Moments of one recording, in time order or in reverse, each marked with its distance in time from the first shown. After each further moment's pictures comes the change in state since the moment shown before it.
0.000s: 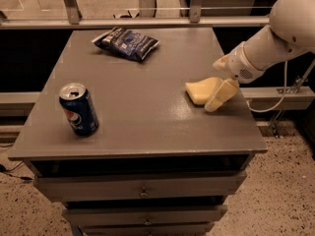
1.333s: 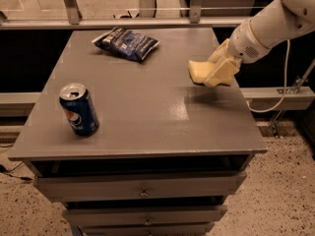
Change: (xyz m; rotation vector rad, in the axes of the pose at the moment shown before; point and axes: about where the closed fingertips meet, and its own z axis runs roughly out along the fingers) arm -0.034 -0.023 -0.034 0.004 -0.066 -0.030
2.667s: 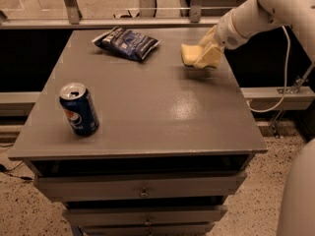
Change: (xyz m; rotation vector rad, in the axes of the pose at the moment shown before) arm -0.019 -0.092 0.039 0.149 -0.038 -0.074
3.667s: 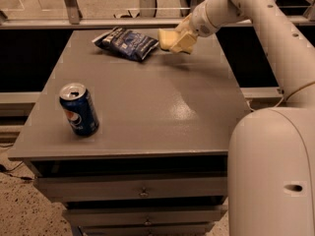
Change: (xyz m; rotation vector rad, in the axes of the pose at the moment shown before) arm -0.068 -0.050 0.062 0.022 -0.145 -0.031
